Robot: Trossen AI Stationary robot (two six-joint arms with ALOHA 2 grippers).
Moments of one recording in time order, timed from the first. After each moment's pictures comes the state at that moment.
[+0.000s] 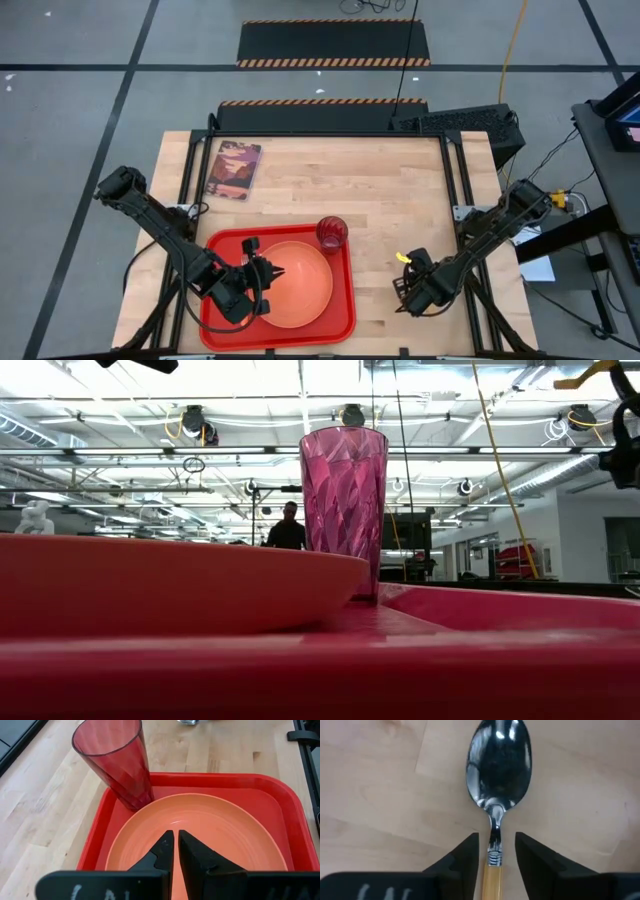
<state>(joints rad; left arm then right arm) -0.73 1.52 1.16 -0.64 -0.70 -0.66 0.76 1.61 0.89 -0.97 0.05 2.01</state>
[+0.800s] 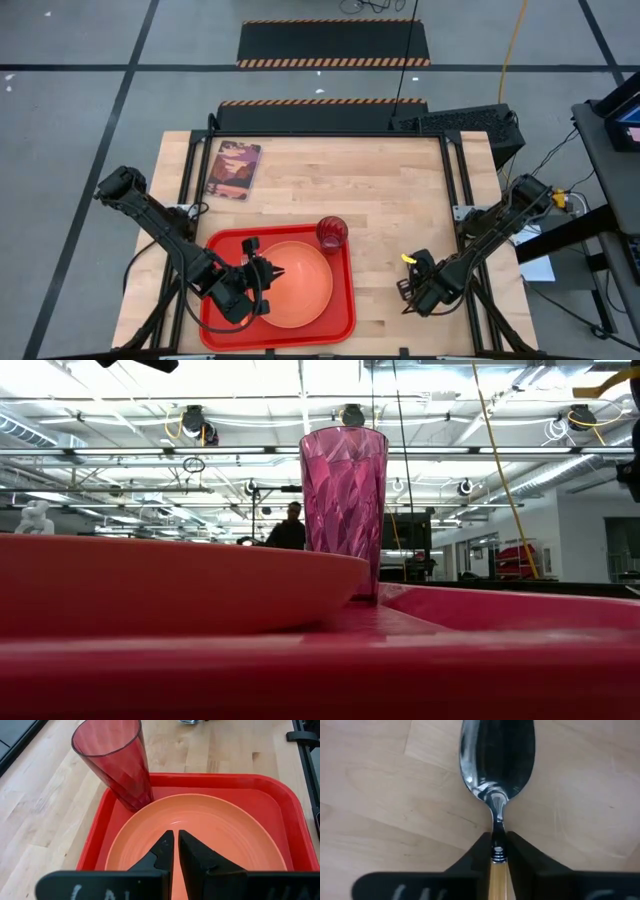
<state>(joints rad) -0.73 1.52 1.16 -0.63 -0.70 -0.66 0.80 1.60 0.78 -0.80 0.05 2.04</state>
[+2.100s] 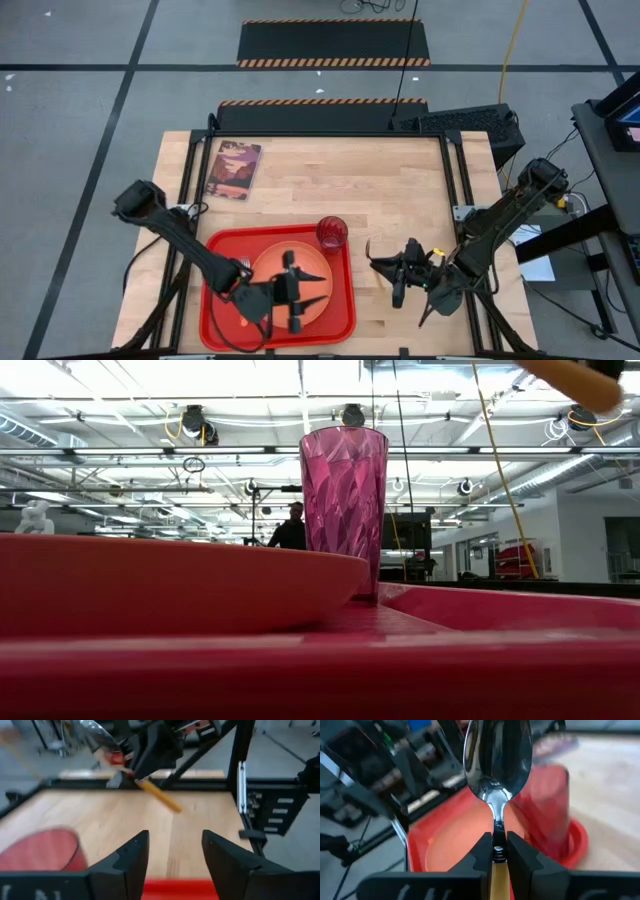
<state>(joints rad) -0.66 1.71 1.16 0.21 -0.73 -0.20 0.80 1.31 0.78 -0.05 1.01 1.01</state>
